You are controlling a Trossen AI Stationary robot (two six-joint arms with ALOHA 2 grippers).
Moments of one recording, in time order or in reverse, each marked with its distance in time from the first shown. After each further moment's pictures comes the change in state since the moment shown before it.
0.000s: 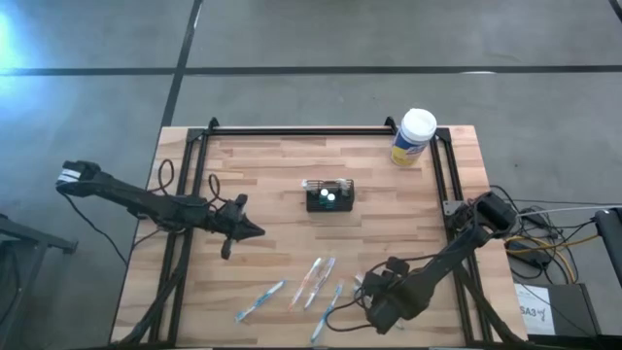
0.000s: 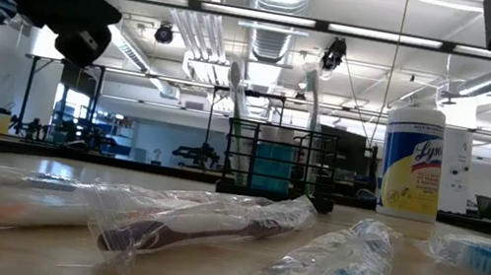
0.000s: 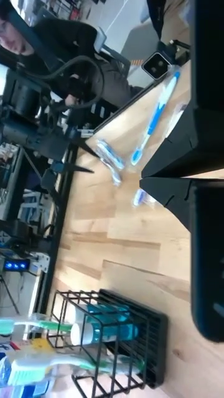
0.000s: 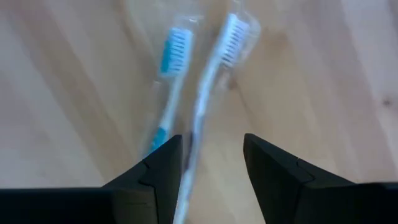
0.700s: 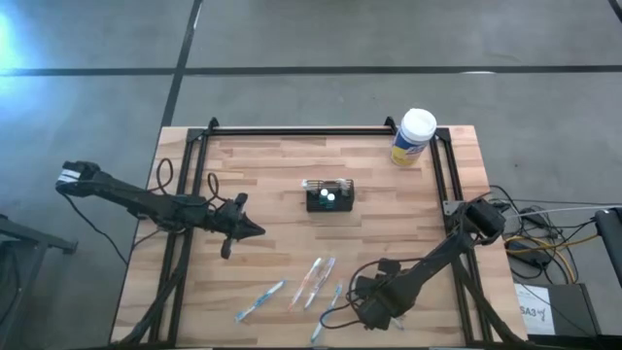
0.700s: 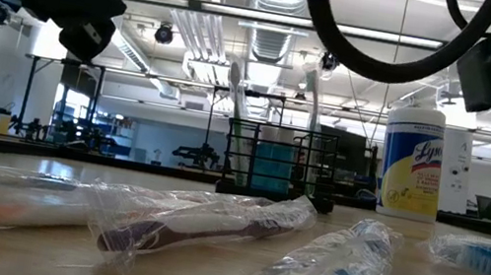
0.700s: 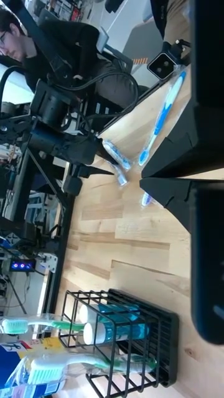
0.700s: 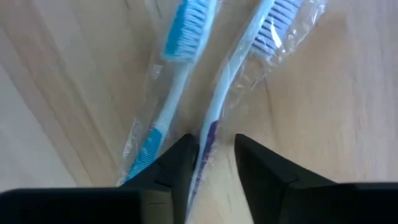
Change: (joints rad) left arm 0.002 -0.005 0.020 -0.007 -0.001 0.017; right arm -0.052 0.111 -0.006 0.033 -0.118 -0.178
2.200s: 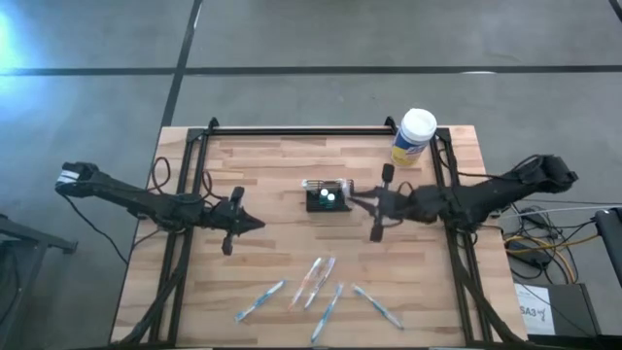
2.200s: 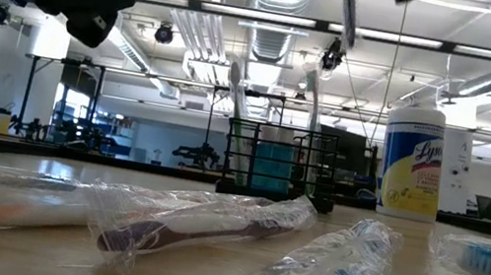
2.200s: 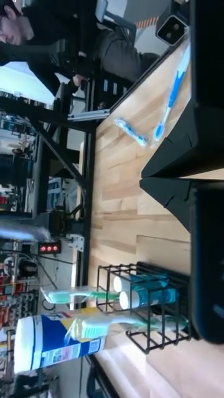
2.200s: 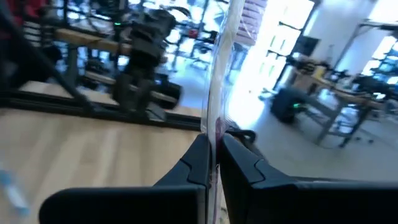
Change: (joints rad) left arm 0.007 -0.038 -0.002 0.028 -0.075 0.140; right arm -0.445 -0.886 -0.580 1.218 0.407 -1.240
